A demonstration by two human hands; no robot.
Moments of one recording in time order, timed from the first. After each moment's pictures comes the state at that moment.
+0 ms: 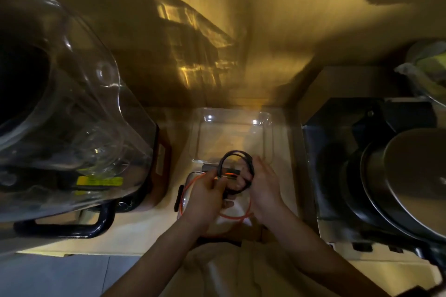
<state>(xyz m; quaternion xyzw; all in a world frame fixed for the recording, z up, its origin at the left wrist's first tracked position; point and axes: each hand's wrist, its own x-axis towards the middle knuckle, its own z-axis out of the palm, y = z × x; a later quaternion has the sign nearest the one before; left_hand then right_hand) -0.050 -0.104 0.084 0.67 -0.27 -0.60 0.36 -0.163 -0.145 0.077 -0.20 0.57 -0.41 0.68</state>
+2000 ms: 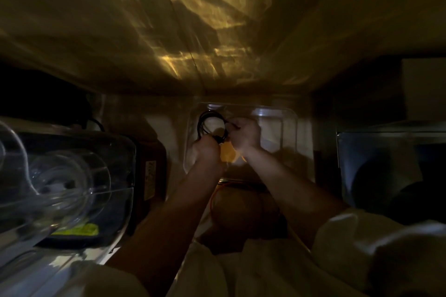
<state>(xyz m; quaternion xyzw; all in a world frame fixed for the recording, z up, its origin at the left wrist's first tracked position) -0.023 -0.280 -0.026 0.78 0.07 -0.52 0.33 -0.101 -0.315 -0.071 -0.43 0.71 -0.17 0.52</state>
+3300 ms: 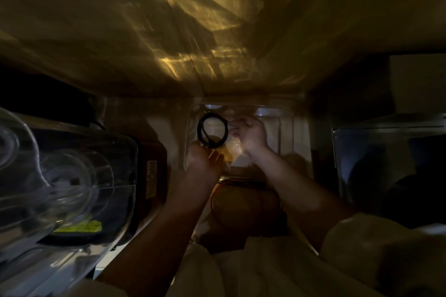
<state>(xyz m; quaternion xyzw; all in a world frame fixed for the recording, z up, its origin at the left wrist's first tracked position) -0.020 -0.256 -0.012 0.70 0.16 -0.57 0.39 -0.121 -0.316 -0.073 -0.21 0.64 -0.31 0.67</state>
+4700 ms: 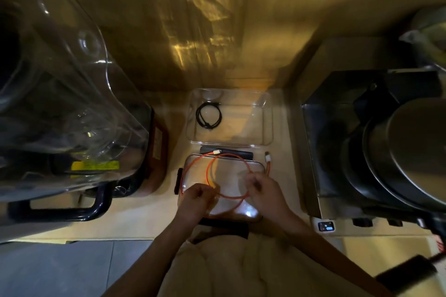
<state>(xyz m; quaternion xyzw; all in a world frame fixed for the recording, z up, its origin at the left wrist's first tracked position) -0.015 -0.050 -0.013 0.74 -0.26 -0.57 0.25 -0.217 -0.090 -0.028 -0.60 0.61 -0.18 0.49</state>
